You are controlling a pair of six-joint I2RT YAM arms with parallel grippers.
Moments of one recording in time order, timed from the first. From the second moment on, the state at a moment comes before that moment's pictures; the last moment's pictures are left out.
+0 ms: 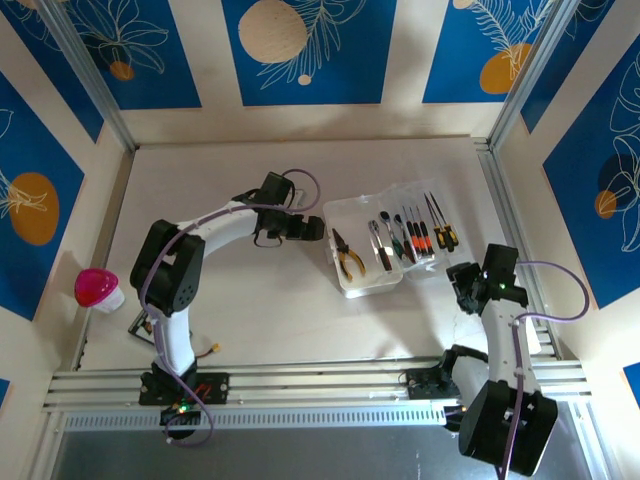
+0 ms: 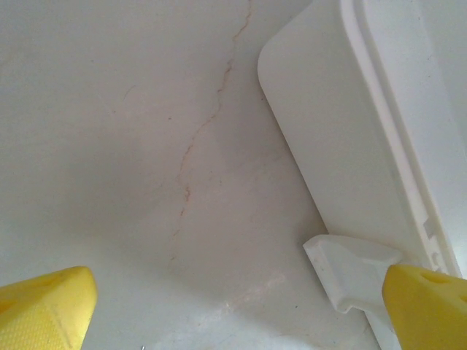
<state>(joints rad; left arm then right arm) -0.52 1.92 1.33 -0.44 0.31 -0.34 -0.33 0.88 0.50 -0.65 -0.19 0.91</state>
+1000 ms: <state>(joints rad) -0.55 2.00 1.36 -0.41 0.35 -0.38 -0.33 1.14 0.50 -0.32 -0.14 0.86</state>
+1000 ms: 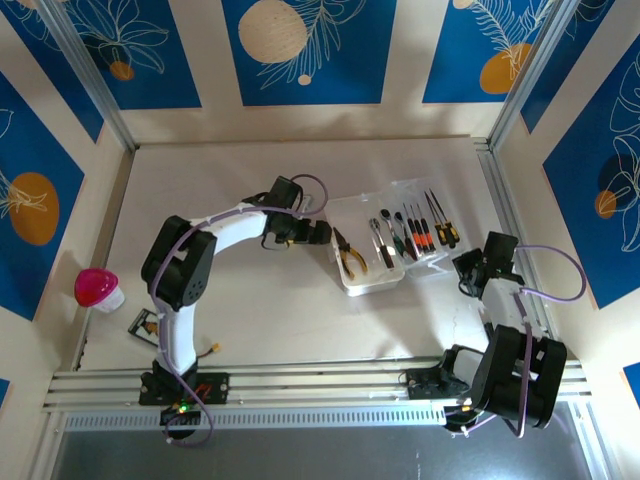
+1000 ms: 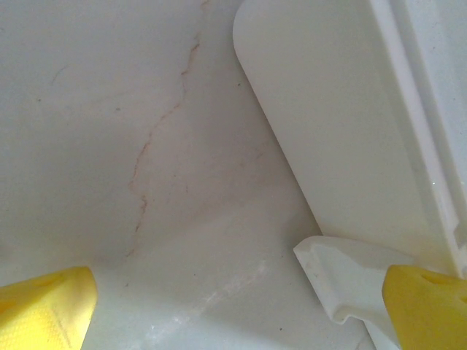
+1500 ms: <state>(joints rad) -0.55 2.03 1.40 -0.41 0.36 -0.40 -0.14 1.02 0.61 -0.54 0.13 0.76</state>
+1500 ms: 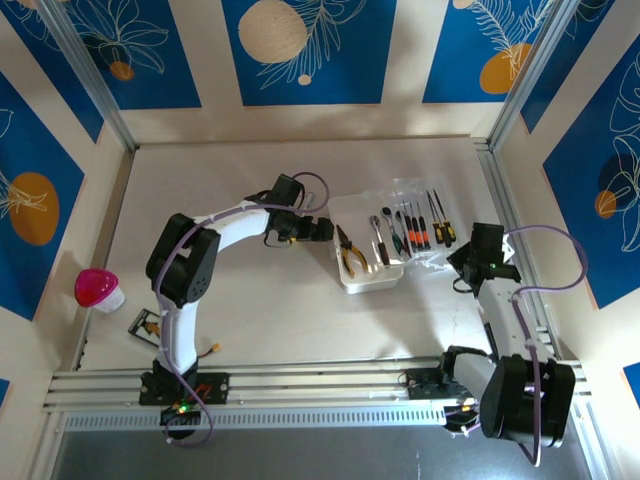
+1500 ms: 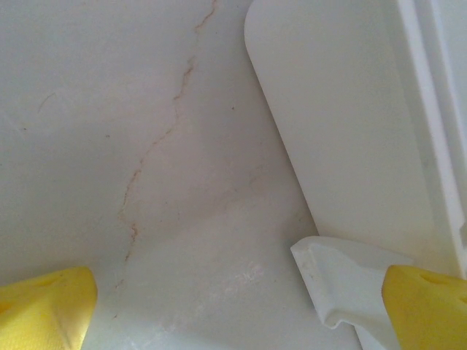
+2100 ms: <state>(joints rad) -0.55 2.03 1.40 -0.40 0.36 -0.40 0.25 0.99 0.84 -0.79 0.54 0.66</state>
